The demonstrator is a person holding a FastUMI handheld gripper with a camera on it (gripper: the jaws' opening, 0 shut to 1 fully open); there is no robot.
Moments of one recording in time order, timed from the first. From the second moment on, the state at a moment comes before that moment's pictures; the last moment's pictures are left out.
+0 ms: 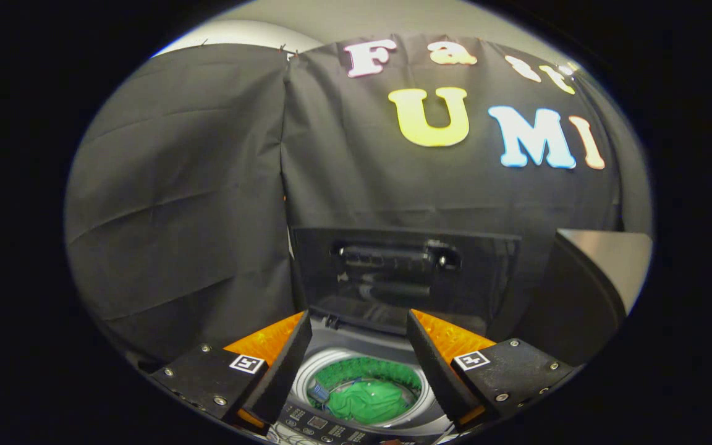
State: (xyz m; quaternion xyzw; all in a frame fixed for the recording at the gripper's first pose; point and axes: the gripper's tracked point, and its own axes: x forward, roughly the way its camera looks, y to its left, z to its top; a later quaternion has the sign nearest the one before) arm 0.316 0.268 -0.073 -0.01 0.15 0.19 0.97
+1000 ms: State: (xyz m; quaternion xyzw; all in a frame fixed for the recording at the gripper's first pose) arm 0.458 0.283 0.002 0.01 0.12 0.12 0.99
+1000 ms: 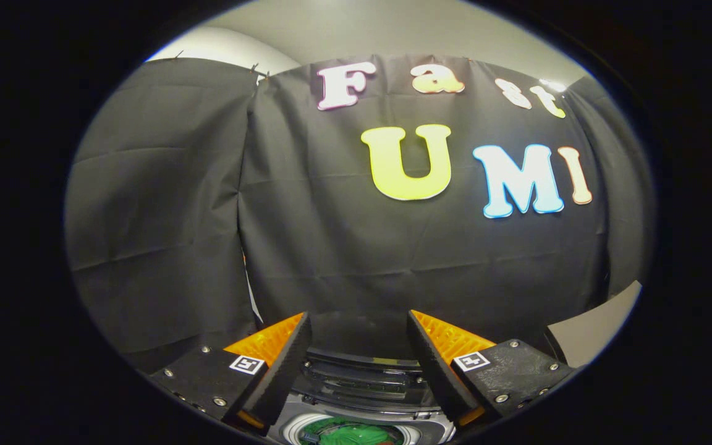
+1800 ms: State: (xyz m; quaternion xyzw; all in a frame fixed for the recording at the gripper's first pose) arm 0.527 0.310 -0.087 0.02 0.30 0.04 0.95
